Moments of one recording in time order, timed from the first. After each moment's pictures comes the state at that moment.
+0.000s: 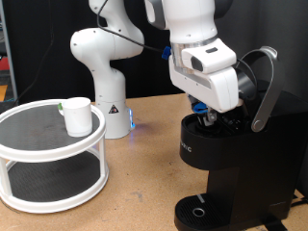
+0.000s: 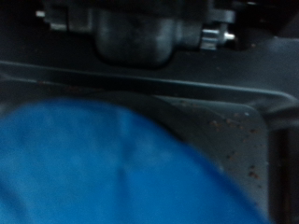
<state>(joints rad) 0.19 -0.08 -0.05 -2.24 0.24 2.22 -0.89</state>
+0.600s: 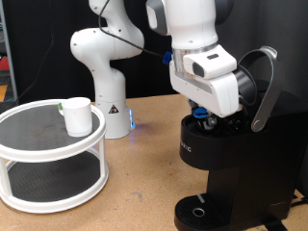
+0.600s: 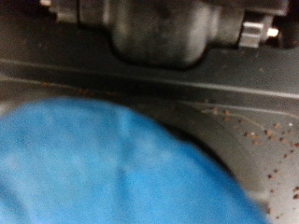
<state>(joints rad) 0.19 -0.08 -0.03 -2.27 0.23 2.26 -0.89</state>
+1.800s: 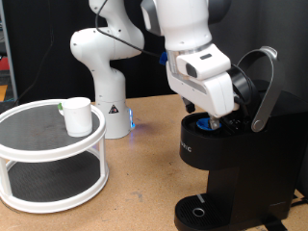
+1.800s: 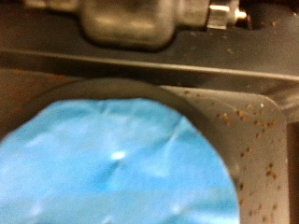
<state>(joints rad) 0.18 -0.08 -0.05 -2.27 0.30 2.26 -0.94</state>
